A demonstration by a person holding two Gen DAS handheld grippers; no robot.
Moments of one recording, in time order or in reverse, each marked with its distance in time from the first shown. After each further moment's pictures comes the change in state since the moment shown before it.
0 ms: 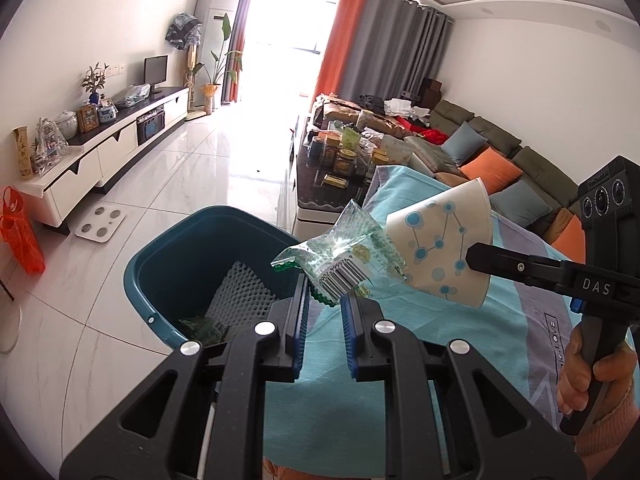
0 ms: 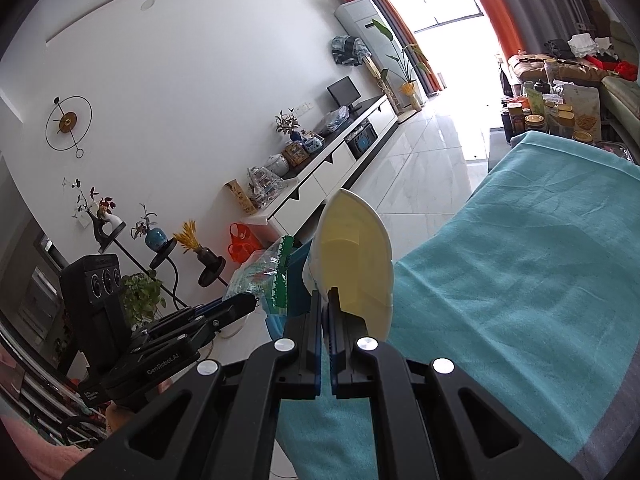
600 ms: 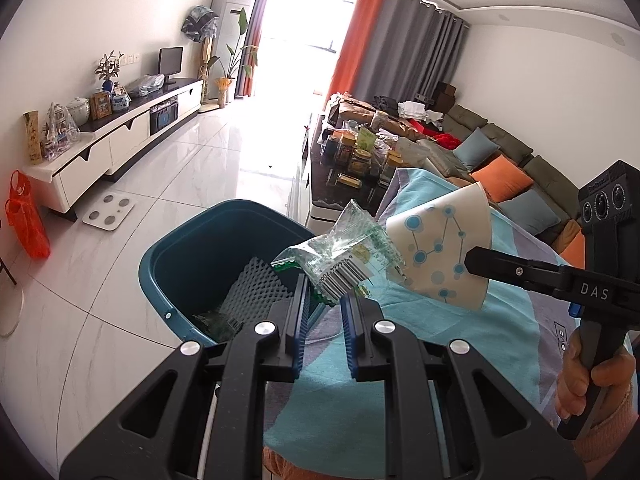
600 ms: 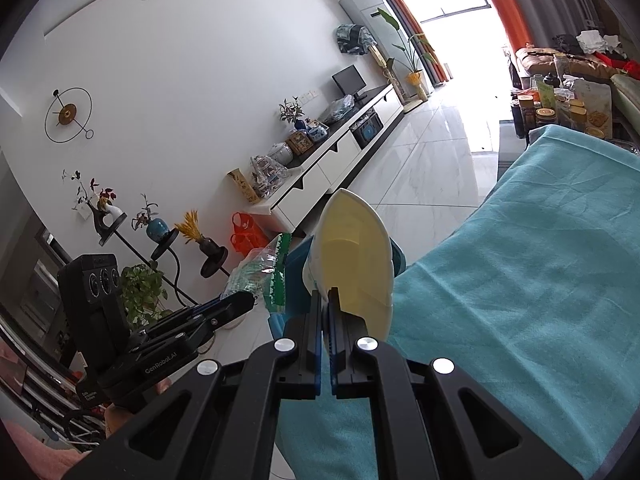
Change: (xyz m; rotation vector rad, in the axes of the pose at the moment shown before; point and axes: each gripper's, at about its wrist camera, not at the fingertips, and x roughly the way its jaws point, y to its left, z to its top) left arm 0.003 0.012 0.002 -0.052 0.007 0.031; right arm 0.025 0.005 0.008 -0.006 0.043 0.012
